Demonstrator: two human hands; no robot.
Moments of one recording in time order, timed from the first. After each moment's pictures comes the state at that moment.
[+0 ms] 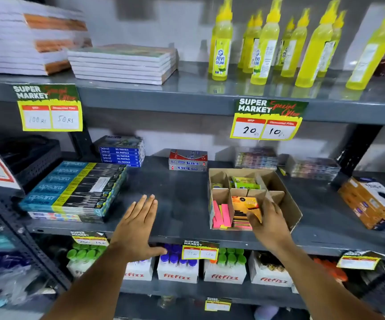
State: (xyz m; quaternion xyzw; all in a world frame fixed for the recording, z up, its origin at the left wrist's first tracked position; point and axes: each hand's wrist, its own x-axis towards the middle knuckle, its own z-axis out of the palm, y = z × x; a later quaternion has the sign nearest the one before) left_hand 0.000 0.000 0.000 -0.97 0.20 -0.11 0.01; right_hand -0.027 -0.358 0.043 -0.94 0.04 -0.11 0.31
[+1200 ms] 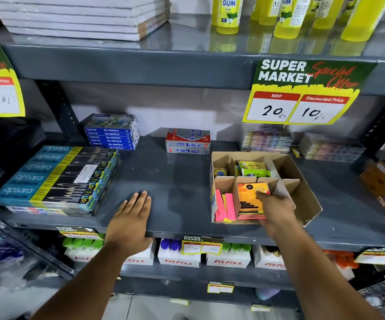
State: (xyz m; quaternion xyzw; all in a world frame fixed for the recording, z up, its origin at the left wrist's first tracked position) left_hand 0.032 0.005 -0.043 -0.99 0.14 -0.03 0.05; right_hand 0.026 -0.339 0.039 -0.60 0.34 -0.09 0.72
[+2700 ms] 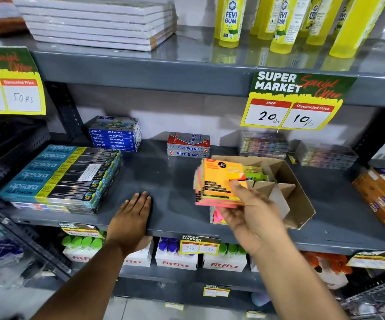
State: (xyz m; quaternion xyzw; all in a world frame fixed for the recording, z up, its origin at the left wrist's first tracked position) left_hand 0.030 0.004 -0.039 -0.99 0.15 -0.03 0.02; right_hand -0.036 -0.269 0.116 -0.40 0.22 -0.01 0.89
